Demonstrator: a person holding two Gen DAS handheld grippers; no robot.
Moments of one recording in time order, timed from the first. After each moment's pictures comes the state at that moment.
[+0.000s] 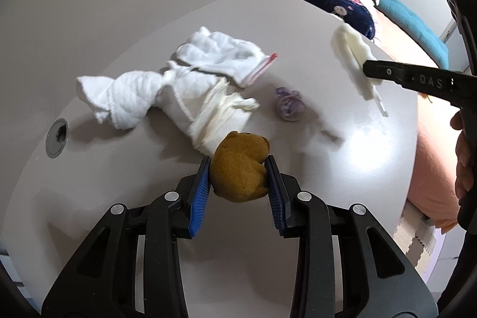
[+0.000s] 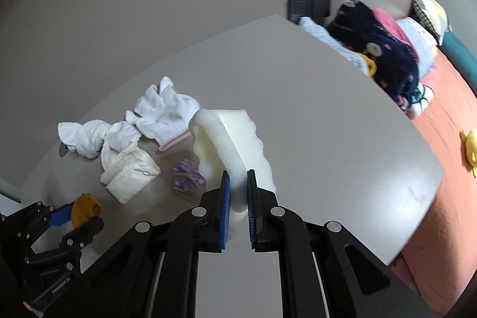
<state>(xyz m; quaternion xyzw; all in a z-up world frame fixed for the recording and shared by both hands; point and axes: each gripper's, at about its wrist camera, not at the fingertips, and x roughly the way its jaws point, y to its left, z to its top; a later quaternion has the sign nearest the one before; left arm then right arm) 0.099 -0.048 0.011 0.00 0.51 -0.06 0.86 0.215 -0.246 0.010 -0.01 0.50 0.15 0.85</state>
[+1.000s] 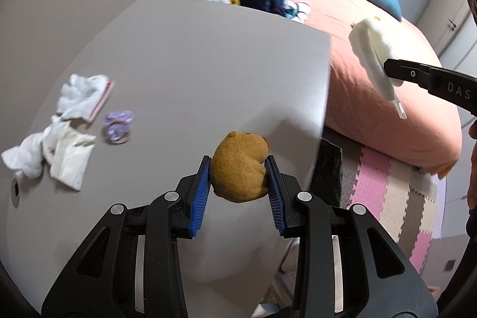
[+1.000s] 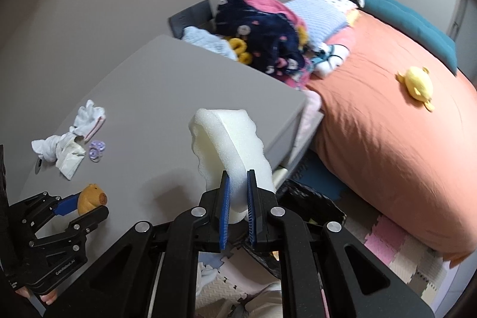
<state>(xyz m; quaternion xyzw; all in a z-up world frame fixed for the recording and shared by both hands) 0.082 -0.237 0.017 0.09 0.51 -0.18 0.83 0.119 -0.455 0.026 0.07 0.48 0.01 0.87</state>
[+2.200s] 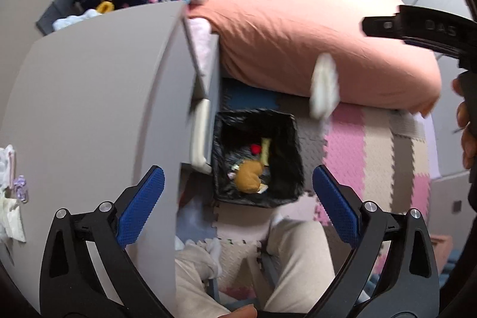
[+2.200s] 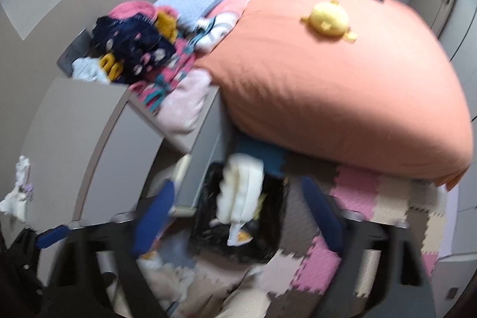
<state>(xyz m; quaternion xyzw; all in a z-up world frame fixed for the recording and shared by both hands) 0.062 -0.423 -0.020 0.19 0.54 -0.29 0.77 0.066 -0.658 -0.017 0.16 0.50 -0.16 0.83</state>
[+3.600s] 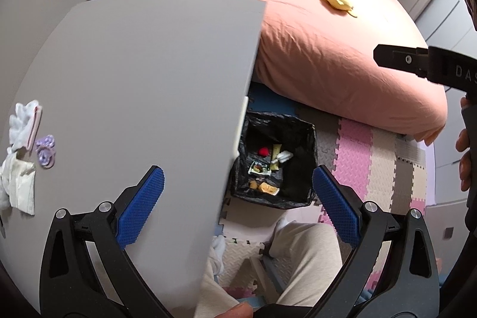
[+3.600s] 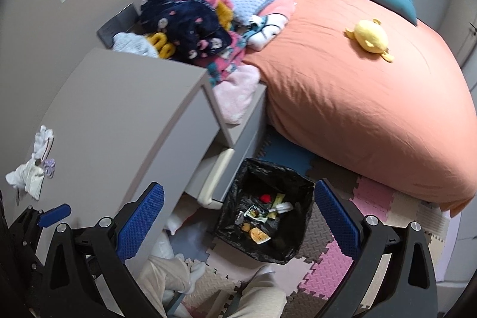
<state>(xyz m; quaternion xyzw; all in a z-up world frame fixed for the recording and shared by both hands) 0.086 -0.320 -0.009 0.12 0.55 -0.25 0.79 0.100 -0.542 -0.002 0.12 0.51 -0.08 0.85</state>
